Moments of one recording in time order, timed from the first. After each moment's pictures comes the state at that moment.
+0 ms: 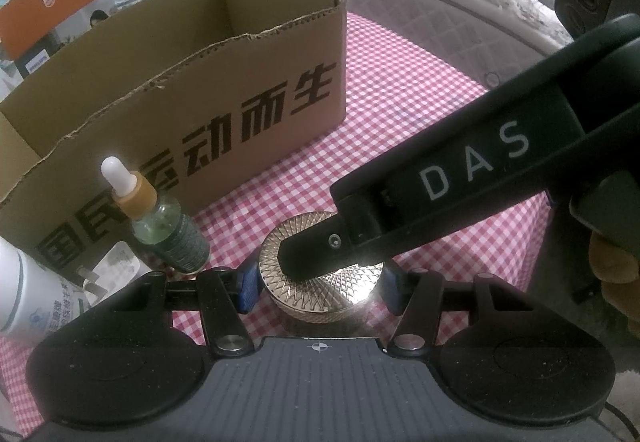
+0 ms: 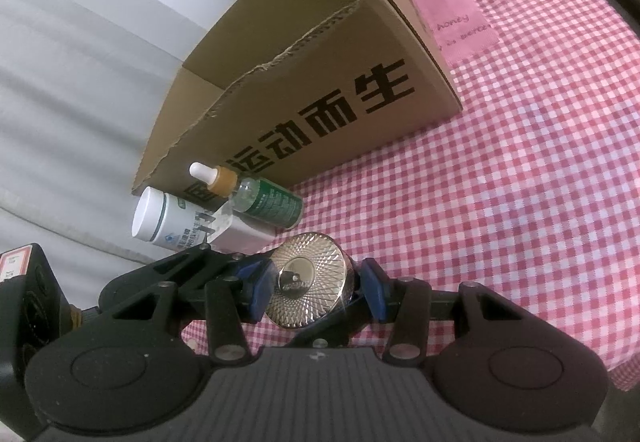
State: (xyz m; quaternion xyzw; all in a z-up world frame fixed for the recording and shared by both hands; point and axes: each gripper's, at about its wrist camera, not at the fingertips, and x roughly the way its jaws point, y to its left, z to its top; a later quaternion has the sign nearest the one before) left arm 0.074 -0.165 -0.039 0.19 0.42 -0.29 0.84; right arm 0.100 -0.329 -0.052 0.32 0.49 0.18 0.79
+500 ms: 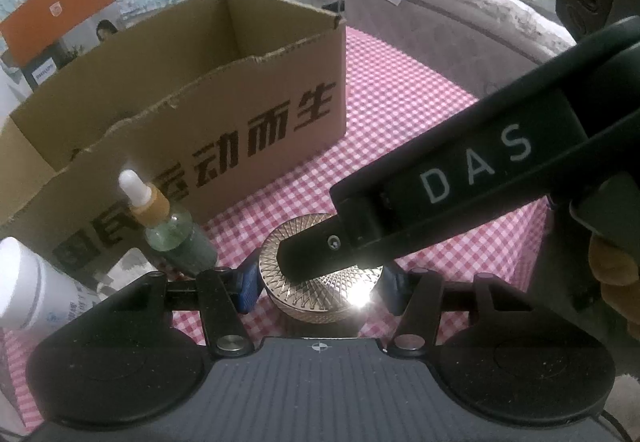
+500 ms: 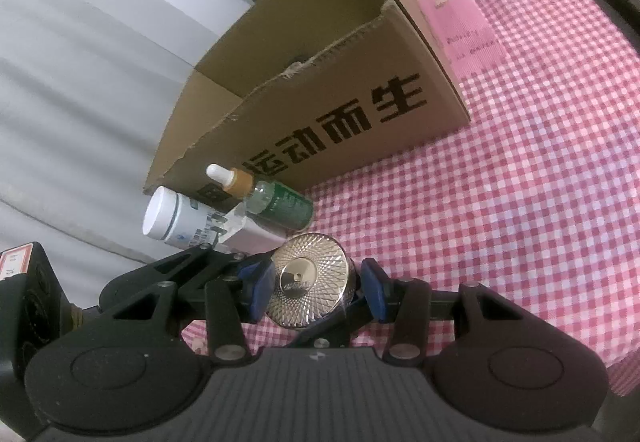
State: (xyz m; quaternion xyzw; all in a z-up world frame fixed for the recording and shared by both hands) left arm 0.065 -0.165 -0.028 0.19 0.40 -0.29 0.85; right arm 0.092 -0.327 -0.038 0.31 0.47 0.19 0.80
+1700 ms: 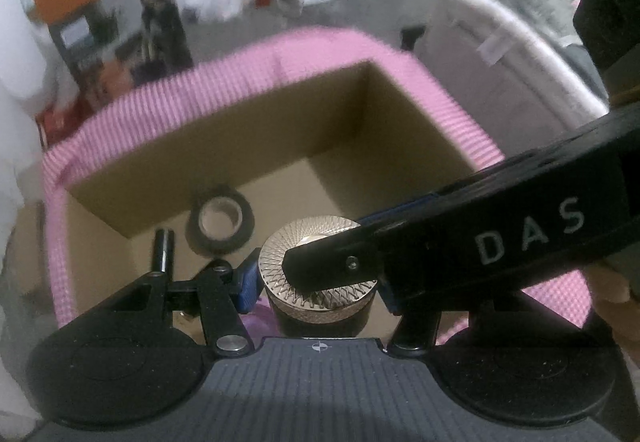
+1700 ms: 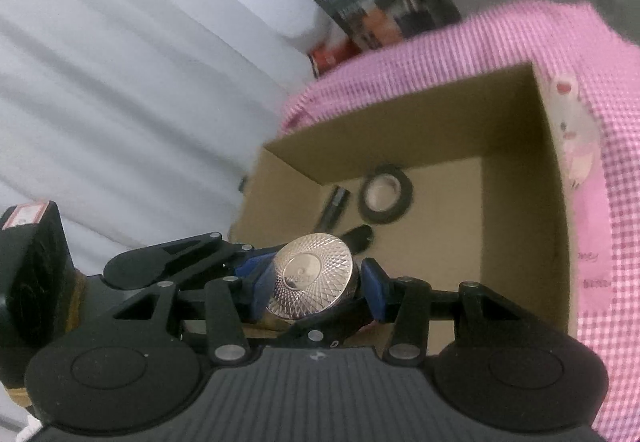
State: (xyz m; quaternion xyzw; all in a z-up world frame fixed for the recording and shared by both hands) left arm 0.235 -0.144 0.044 0.13 0.49 -0.24 0.83; right arm 0.268 -0.294 0.059 0.25 0.50 0.26 0.79
